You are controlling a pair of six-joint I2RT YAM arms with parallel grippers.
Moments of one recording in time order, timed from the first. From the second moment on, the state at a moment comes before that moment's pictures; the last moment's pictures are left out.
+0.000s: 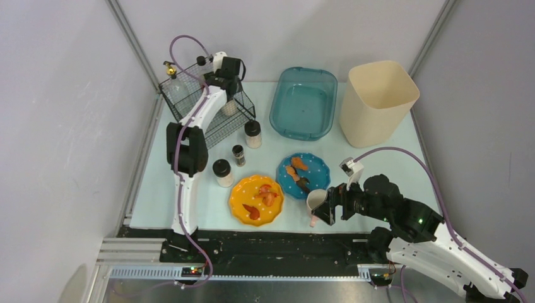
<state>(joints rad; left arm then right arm) -0.27 2.29 2.14 -0.57 -0.56 -0.44 0.91 0.49 0.70 -0.72 -0.10 0.54</state>
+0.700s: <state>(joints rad) -0.28 1.90 1.83 -0.54 -0.55 -0.43 0.91 0.48 0.70 -0.72 -0.06 0.55</state>
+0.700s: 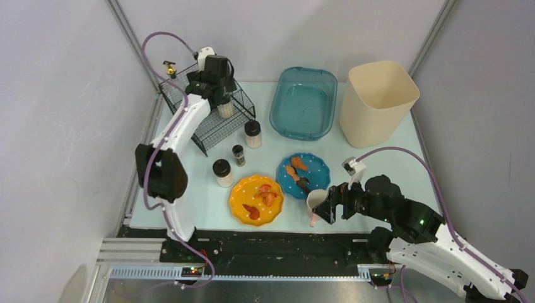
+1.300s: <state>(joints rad) -0.49 1.38 1.19 -0.54 -0.52 -0.54 0.91 0.46 0.70 -0.75 -0.03 0.60</state>
